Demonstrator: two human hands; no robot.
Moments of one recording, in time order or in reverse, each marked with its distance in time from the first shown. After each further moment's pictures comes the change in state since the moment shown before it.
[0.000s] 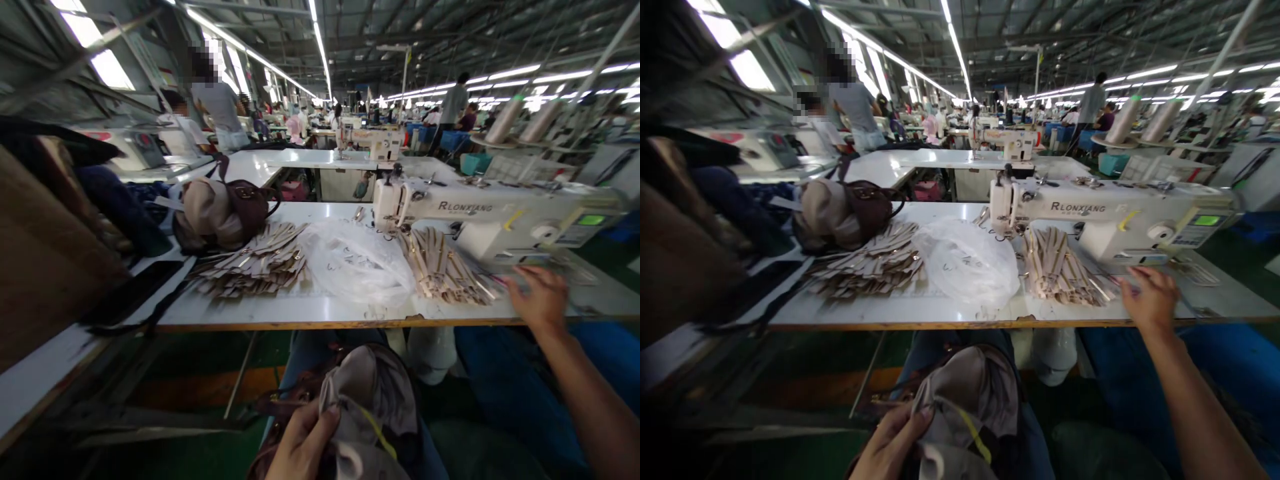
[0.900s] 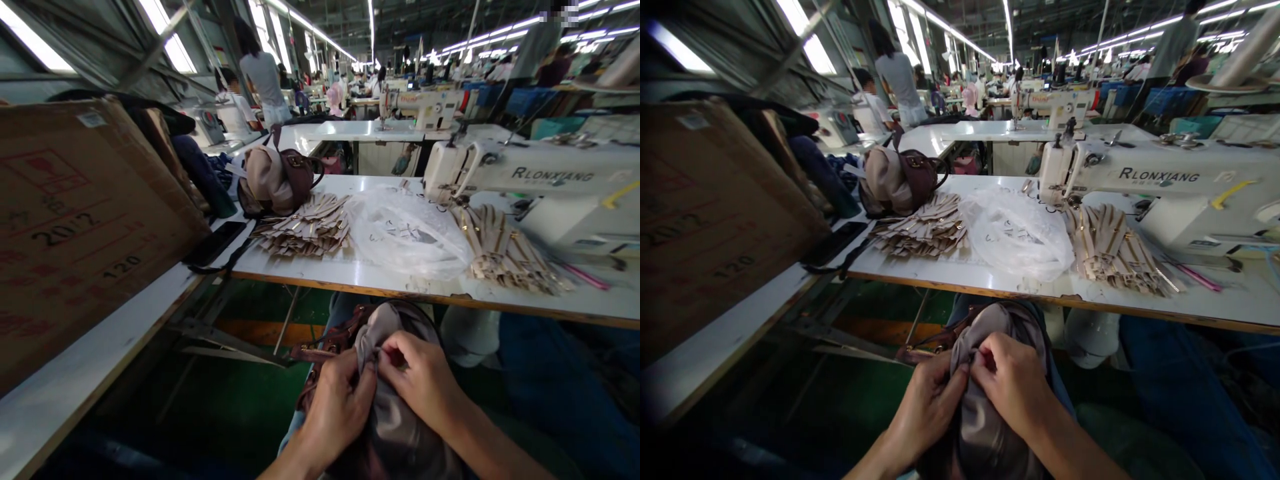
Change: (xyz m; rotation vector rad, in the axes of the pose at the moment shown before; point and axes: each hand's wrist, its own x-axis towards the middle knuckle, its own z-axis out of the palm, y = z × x) left_hand -0.025 0.016 -0.007 0.339 0.047 0.322; right_hand -0.136 -0.309 -0.064 0.794 -0.855 -0.197
